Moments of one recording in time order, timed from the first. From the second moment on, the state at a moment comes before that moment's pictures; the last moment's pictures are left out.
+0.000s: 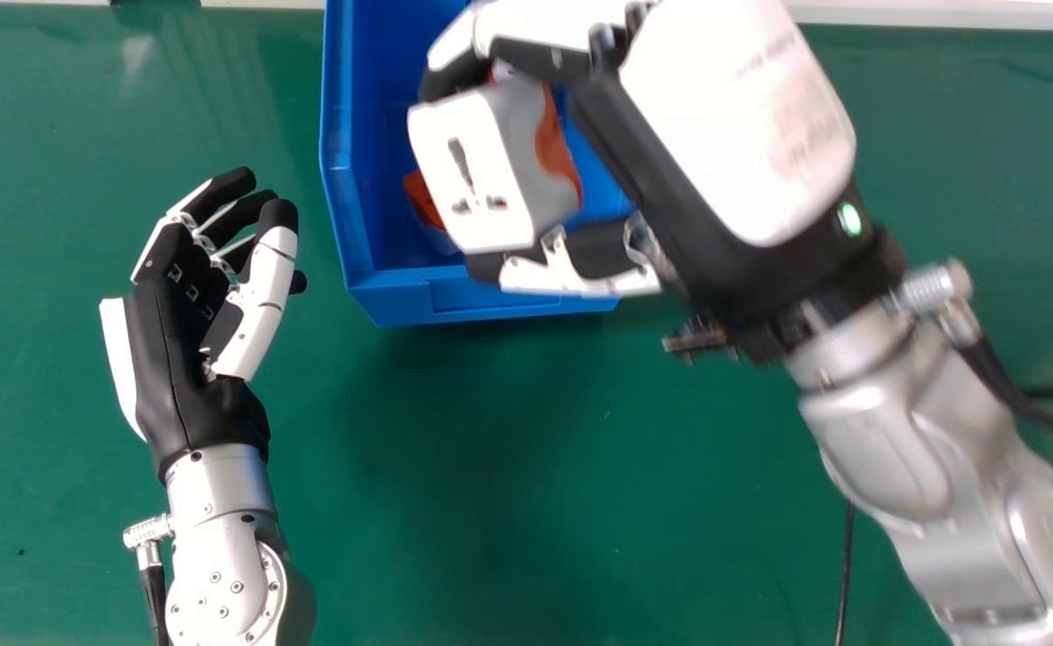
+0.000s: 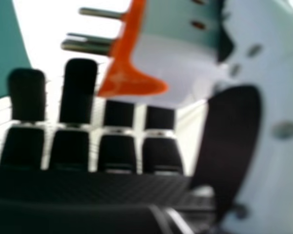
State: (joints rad) left arm -0.03 -0.06 0.17 0.13 -0.06 -0.27 0.20; right arm -0.41 -0.25 0.24 -0.16 -0.83 -0.35 -0.12
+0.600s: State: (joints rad) left arm -0.02 -0.06 0.17 0.12 -0.06 -0.28 0.20; right arm -0.87 -0.28 0.42 0.65 -1.01 -0.41 -0.47
